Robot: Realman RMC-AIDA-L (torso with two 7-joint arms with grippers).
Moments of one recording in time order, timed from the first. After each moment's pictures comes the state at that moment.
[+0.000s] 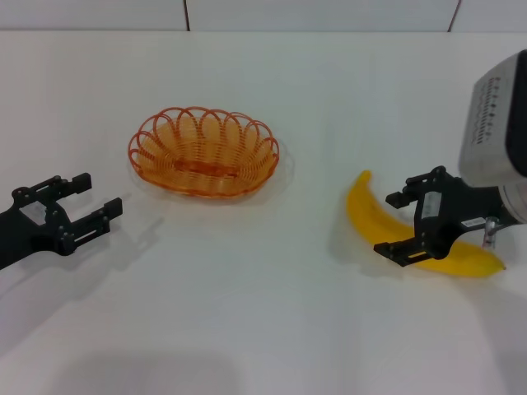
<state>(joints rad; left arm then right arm) -0.30 -2.03 0.81 0.52 1.66 1.32 -1.02 0.28 2.05 -1.46 -1.50 -2.35 -1.40 2.00</state>
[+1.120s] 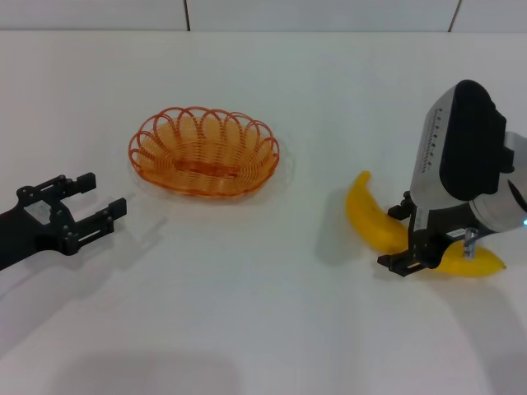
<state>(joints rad) -0.31 -2.03 0.81 0.52 1.67 1.32 -1.01 0.33 2.04 -1.61 -1.43 -2.52 -1.33 2.11</state>
